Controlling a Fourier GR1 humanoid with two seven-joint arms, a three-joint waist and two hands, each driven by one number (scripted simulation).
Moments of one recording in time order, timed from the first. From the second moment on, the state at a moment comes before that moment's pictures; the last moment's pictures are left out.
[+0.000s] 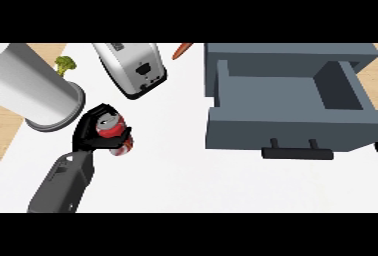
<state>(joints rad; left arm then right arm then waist) -0.50 0.19 0.22 -0.56 0.08 -0.18 -0.59 0.30 -0.03 -0.26 -2.18 -0.11 0.19 0.11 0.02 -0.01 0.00</state>
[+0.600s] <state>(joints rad) -0.44 0.04 0.07 -1.18 0.05 0.07 -0.17 0.33 -0.02 -0.27 -2.18 -0.12 0.21 0.06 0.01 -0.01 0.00</state>
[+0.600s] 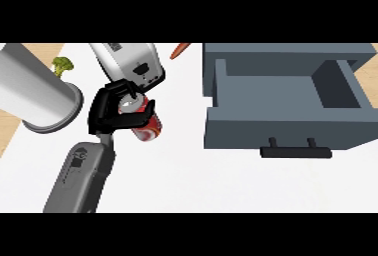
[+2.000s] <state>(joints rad) -1.19 0.00 -0.19 -0.98 0.09 0.48 0.27 0.29 -0.02 -0.28 -2.21 -0.13 0.22 0.12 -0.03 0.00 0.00</state>
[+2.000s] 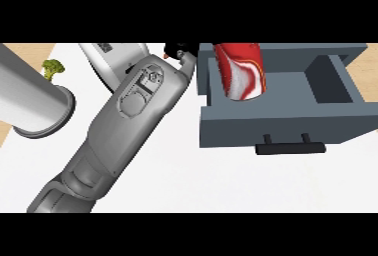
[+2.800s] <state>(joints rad) -1.46 0.00 -0.28 -0.58 0.28 0.55 0.16 0.25 -0.02 -0.26 -2.18 -0.09 0.21 0.10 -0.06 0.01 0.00</state>
